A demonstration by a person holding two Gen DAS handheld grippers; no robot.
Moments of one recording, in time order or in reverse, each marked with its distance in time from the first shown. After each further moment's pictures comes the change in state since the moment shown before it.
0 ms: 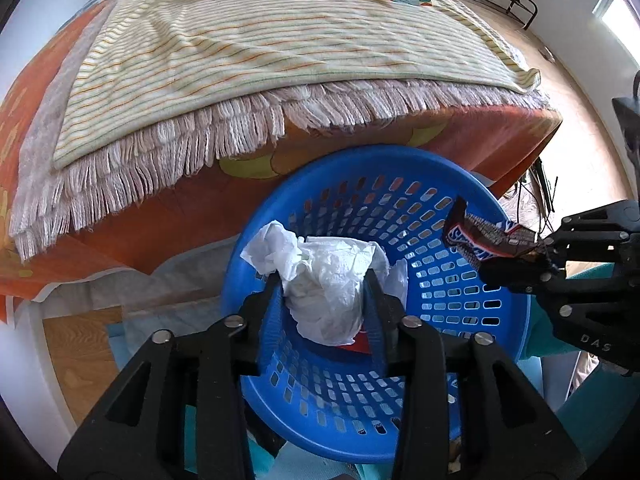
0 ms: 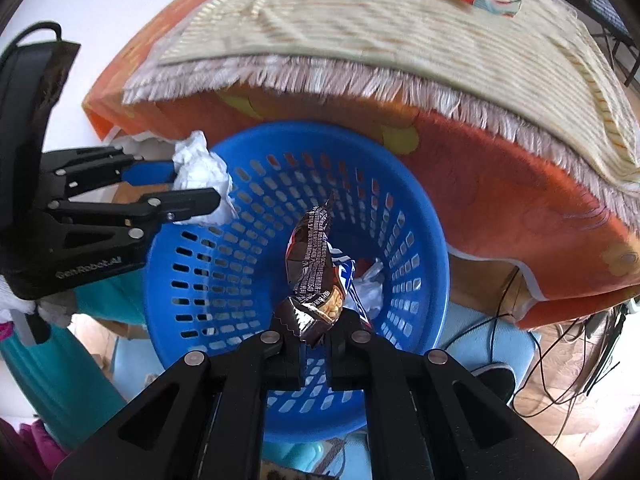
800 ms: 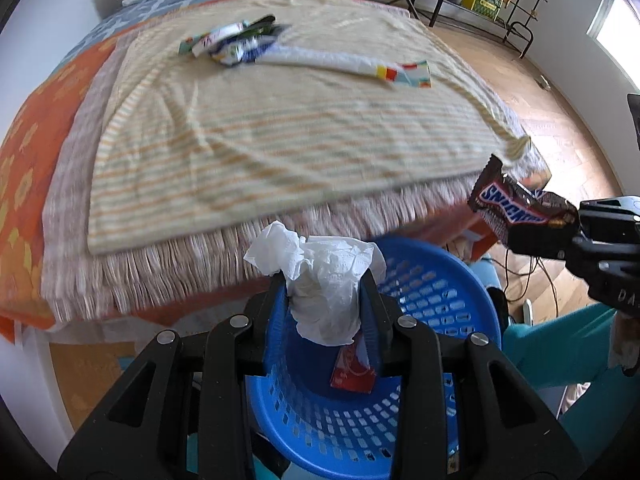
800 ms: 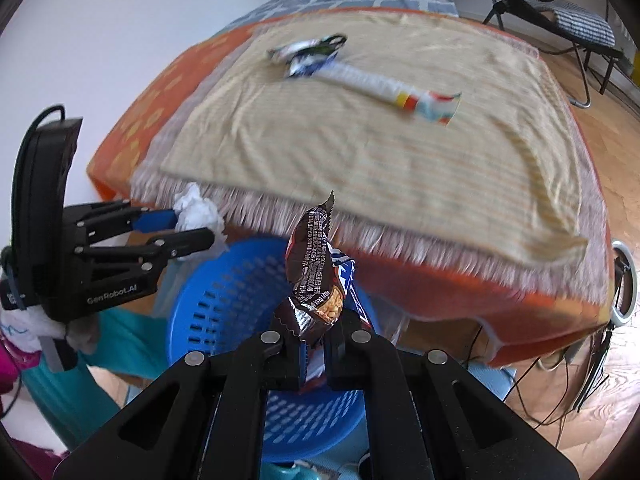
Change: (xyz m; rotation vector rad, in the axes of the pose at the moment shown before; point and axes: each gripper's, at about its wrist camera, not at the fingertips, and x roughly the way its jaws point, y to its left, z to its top) left arm -0.039 0.002 0.047 -0.013 -0.114 -0.006; right arm -0.074 -0.022 0.038 0.054 -0.193 -0.005
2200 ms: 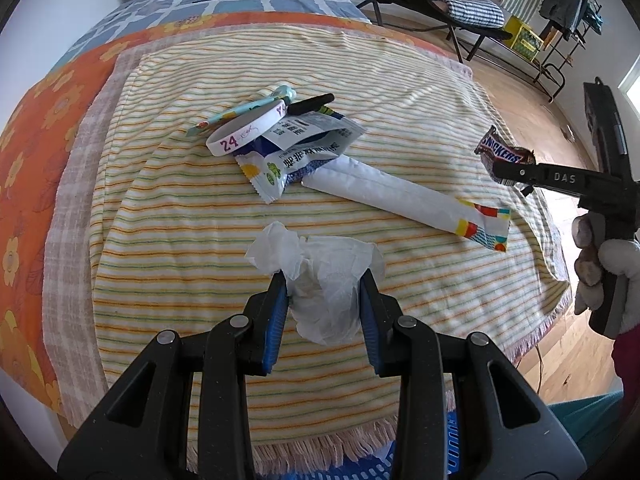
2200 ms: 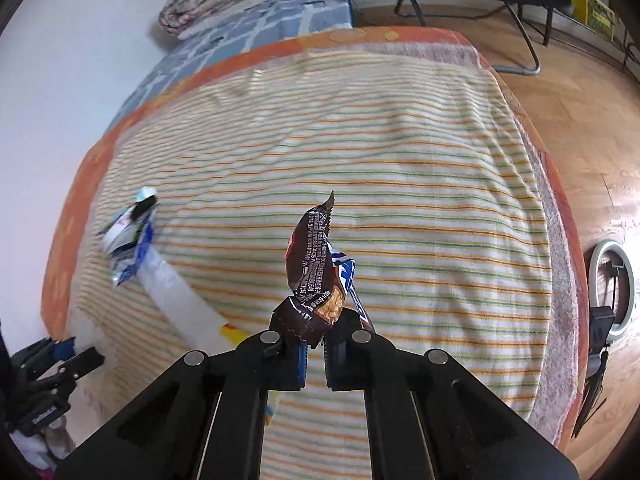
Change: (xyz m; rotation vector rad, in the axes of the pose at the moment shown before) left arm 0.043 0.058 0.158 -0.142 -0.013 0.001; right arm 0.057 -0.169 0.196 0.295 -0.067 -0.089
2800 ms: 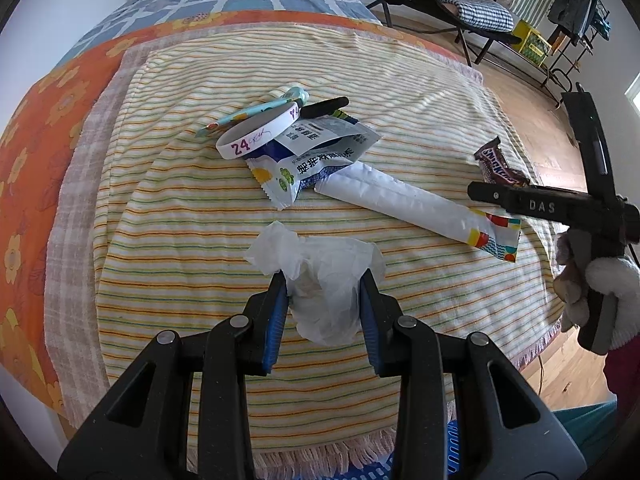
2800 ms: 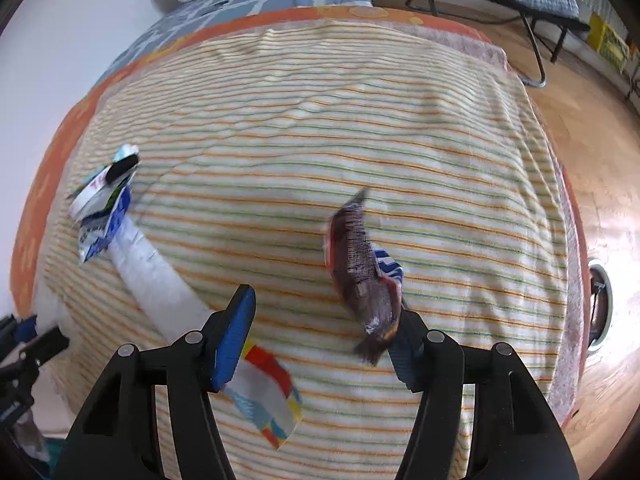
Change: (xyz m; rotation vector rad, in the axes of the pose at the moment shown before) left arm 0.005 0.007 0.007 -0.022 0.001 0.017; right arm 0.040 0.023 0.004 -0.075 0.080 -0.114
